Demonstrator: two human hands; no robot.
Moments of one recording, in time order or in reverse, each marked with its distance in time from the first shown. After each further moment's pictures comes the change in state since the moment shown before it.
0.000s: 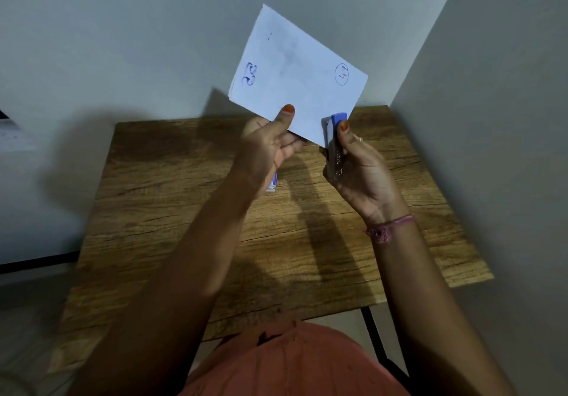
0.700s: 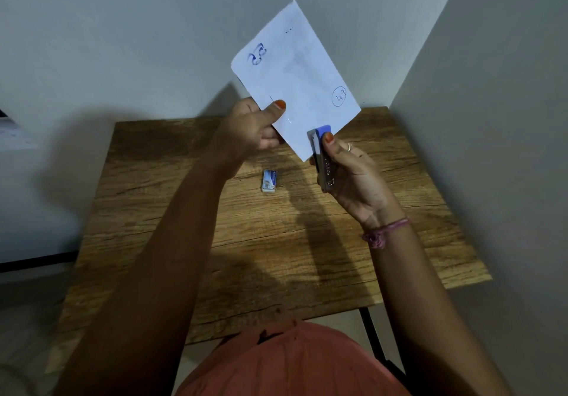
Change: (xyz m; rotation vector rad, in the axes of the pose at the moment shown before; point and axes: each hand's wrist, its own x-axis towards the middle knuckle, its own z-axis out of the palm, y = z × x) left_hand 0.015 0.027 -0.023 0.405 -0.041 0.006; right_hand -0.003 0.007 0.001 -0.194 0.000 0.053
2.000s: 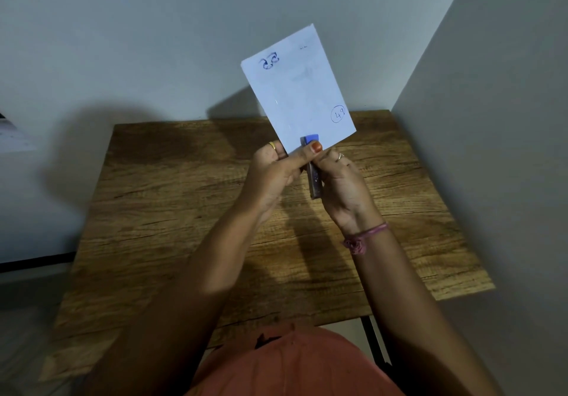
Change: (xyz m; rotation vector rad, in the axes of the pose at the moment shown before) left_hand -0.017 -0.049 0.043 -0.326 0.068 -0.036; right_hand 0.023 0.024 0.005 0.080 0.123 -0.085
